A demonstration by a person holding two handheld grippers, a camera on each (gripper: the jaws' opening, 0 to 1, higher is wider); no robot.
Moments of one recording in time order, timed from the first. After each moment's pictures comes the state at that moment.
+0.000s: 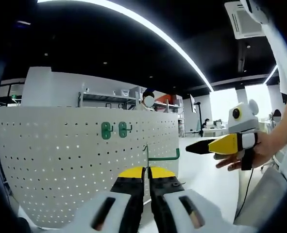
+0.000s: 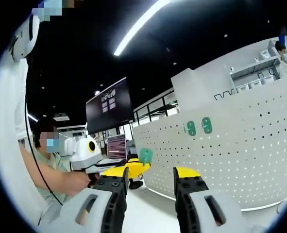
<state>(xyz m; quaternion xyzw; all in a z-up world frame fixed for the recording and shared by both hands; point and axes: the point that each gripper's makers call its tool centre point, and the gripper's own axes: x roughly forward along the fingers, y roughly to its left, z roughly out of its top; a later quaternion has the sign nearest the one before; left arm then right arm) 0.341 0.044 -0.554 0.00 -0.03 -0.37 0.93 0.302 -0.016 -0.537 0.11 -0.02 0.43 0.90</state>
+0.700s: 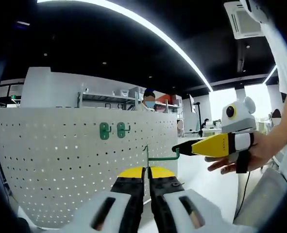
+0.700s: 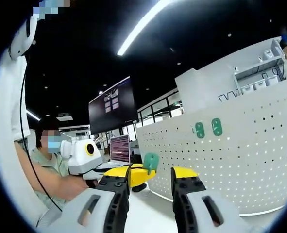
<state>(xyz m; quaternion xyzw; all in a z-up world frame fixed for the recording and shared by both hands) 0.338 0.041 -0.553 0.00 -0.04 -0.37 0.93 0.310 0.007 -0.532 0.11 -0.02 0.44 0.89</state>
